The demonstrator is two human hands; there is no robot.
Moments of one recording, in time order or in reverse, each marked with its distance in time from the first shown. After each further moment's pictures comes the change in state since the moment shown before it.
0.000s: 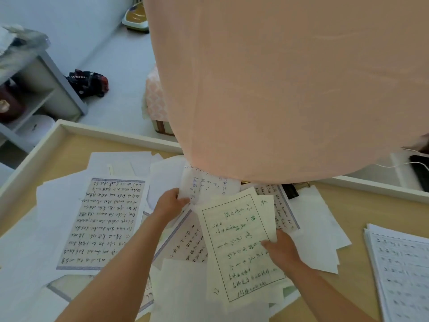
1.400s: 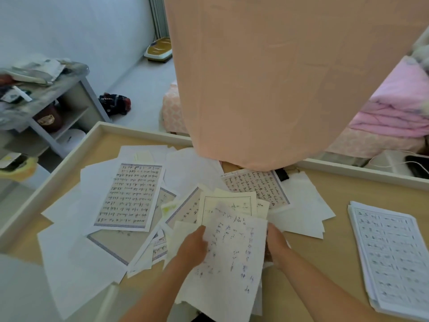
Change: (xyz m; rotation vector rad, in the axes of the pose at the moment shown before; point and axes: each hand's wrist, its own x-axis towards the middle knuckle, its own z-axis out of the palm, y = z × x) left_hand -0.209 -0.052 0.092 0.233 -0.148 0.075; right_hand -0.103 0.031 0.002 0.443 -0.195 0.223
